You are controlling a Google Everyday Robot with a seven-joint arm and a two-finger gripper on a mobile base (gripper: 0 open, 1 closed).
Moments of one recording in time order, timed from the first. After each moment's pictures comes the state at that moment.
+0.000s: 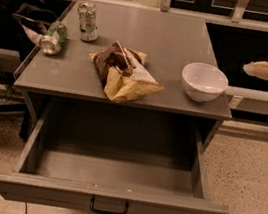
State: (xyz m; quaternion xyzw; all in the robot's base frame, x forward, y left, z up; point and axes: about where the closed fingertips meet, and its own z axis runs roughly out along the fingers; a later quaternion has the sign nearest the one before) arm 0.425 -0.217 0.964 -0.69 0.62 0.19 0.32
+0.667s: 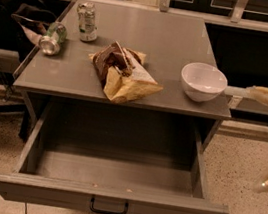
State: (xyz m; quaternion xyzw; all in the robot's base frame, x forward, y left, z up) arm 0.401 -0.214 0.930 -0.65 0.64 0.18 0.36
